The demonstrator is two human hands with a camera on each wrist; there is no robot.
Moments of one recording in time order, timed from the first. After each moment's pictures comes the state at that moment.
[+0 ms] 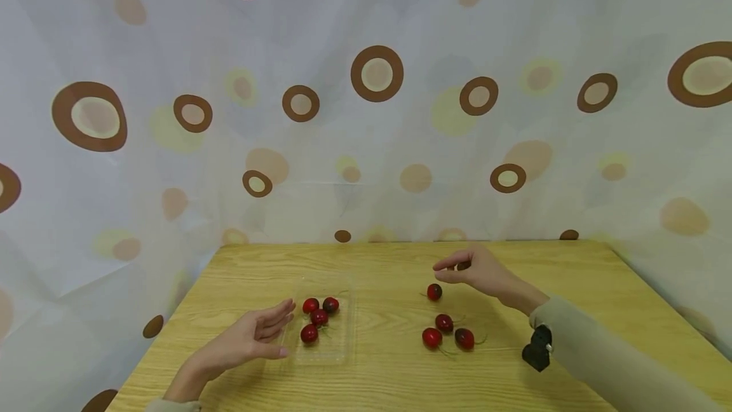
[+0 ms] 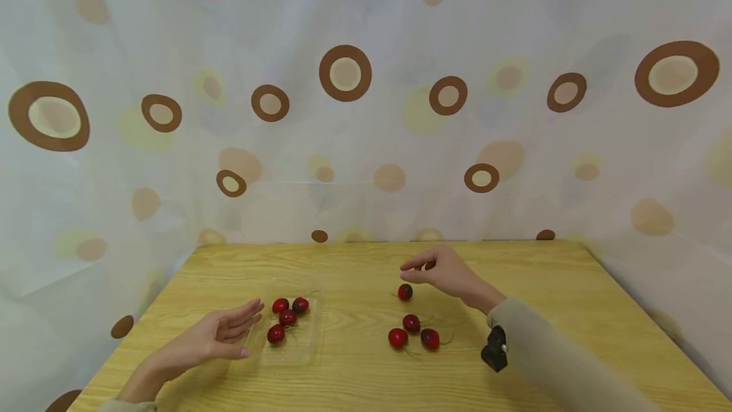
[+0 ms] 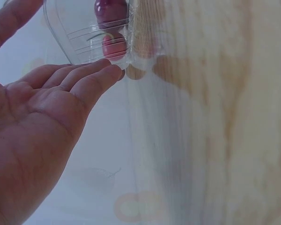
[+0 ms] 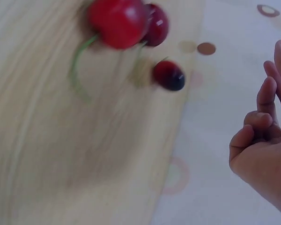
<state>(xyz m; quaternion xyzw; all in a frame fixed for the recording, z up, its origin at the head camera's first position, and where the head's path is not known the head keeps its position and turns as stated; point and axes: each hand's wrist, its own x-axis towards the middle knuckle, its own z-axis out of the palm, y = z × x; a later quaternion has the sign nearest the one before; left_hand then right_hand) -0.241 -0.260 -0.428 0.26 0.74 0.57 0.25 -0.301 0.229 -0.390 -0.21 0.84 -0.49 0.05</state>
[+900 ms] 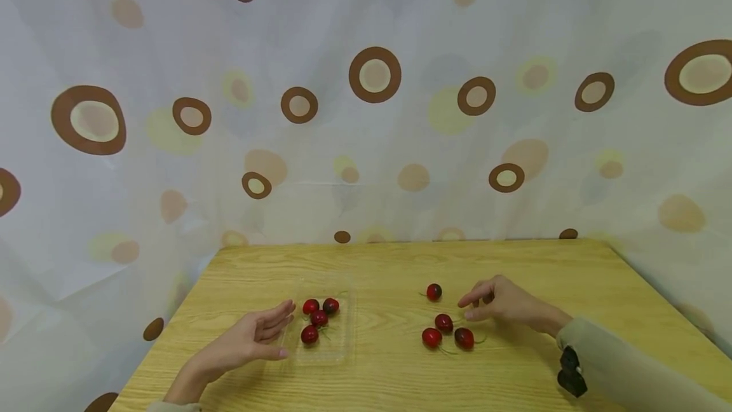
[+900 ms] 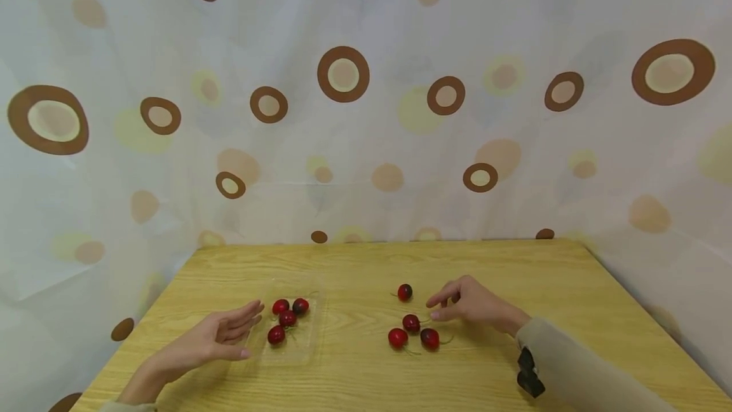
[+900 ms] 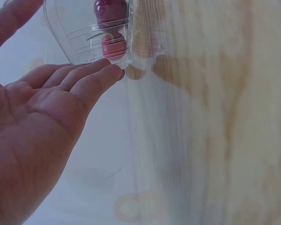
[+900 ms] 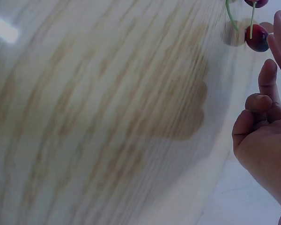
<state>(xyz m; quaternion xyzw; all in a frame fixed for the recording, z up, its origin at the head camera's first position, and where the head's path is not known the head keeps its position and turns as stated) -0.240 -0.261 -0.428 0.26 0.74 0.57 0.25 -0.294 0.278 -0.441 -0.24 0.84 -0.47 0.13</state>
